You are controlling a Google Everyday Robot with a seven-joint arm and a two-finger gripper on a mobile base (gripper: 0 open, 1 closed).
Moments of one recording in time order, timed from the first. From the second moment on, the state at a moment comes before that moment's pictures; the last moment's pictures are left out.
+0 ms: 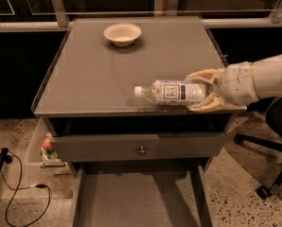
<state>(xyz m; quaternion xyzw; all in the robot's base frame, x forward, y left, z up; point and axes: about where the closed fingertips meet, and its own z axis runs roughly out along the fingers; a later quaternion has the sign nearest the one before) 0.526 -0.161 0.865 -0.69 0.55 0.09 0.45</state>
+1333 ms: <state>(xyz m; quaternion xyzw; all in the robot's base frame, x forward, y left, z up) 0.634 -0.164 0.846 -0.58 0.66 0.16 0.44</state>
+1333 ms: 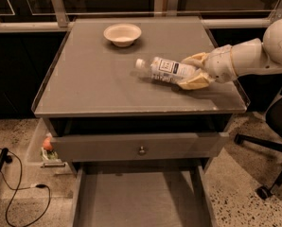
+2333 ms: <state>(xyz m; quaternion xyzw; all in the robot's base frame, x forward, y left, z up) 0.634 -0.164 0.849 -0.58 0.67 0.16 0.44</state>
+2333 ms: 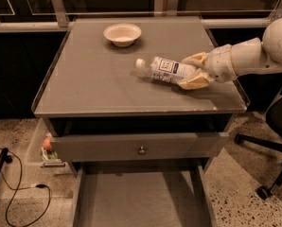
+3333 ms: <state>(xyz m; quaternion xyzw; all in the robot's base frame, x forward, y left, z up) 0.634 -0.164 0.849 -0.58 0.67 0.16 0.44</state>
